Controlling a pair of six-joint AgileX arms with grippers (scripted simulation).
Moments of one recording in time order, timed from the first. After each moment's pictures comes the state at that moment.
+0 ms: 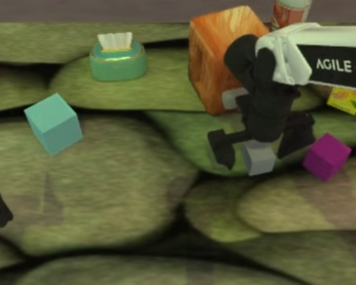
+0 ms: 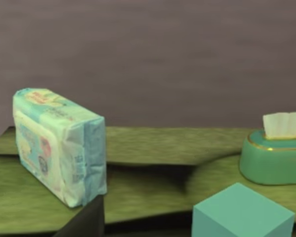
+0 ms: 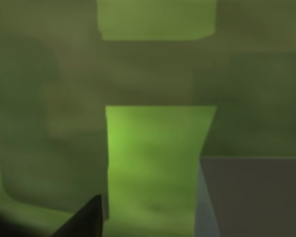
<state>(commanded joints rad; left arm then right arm) 0.00 0.00 0.00 0.00 0.00 0.00 0.48 2.29 1.64 -0.92 0.00 0.24</state>
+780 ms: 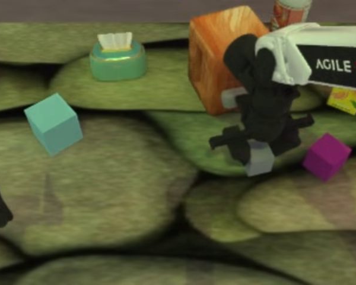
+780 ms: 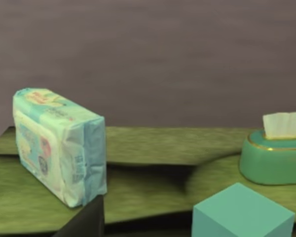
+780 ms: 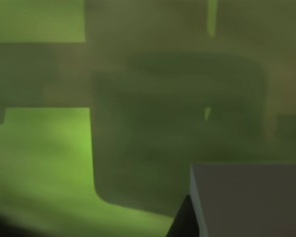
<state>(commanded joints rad) 0.00 0.00 0.00 0.00 0.00 0.00 0.48 2.29 1.64 -0.92 0.00 0.24</state>
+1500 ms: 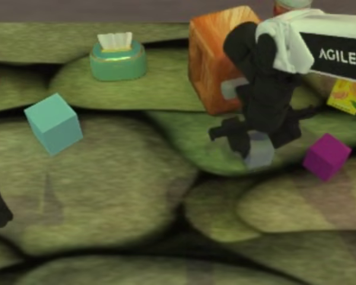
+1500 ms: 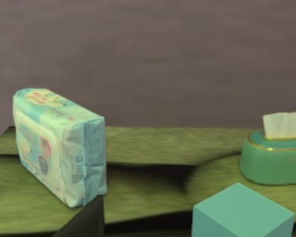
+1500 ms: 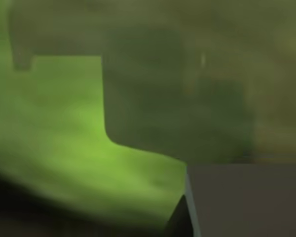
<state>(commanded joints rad) 0.00 0.00 0.00 0.00 0.00 0.00 0.48 2.24 1.71 -1.00 0.01 0.24</state>
